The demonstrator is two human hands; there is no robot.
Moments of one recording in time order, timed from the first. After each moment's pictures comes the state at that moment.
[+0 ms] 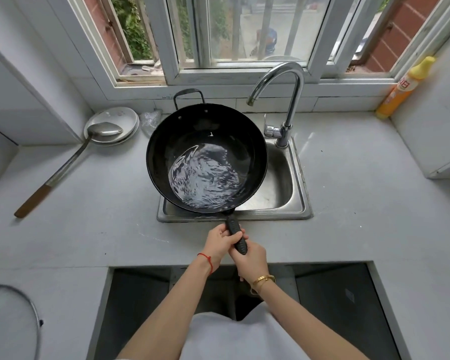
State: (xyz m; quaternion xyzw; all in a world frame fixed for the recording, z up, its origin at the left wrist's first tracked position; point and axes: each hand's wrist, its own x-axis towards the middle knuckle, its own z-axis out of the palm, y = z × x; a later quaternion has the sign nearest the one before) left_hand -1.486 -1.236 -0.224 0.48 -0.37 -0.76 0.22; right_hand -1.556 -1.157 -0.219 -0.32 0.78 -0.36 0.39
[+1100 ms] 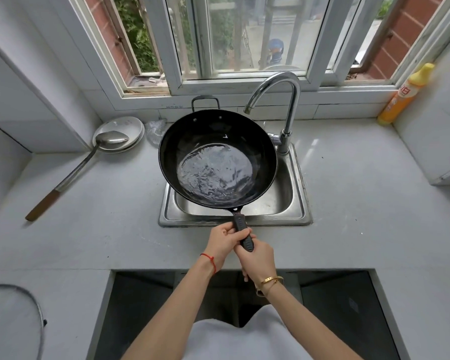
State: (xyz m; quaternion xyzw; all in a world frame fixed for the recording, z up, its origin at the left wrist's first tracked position) left_hand -1.503 -1.228 -0.178 0.47 -0.38 -0.76 0.24; right_hand -1.574 -1.154 -0.180 -0.30 0.77 -0.39 0.41
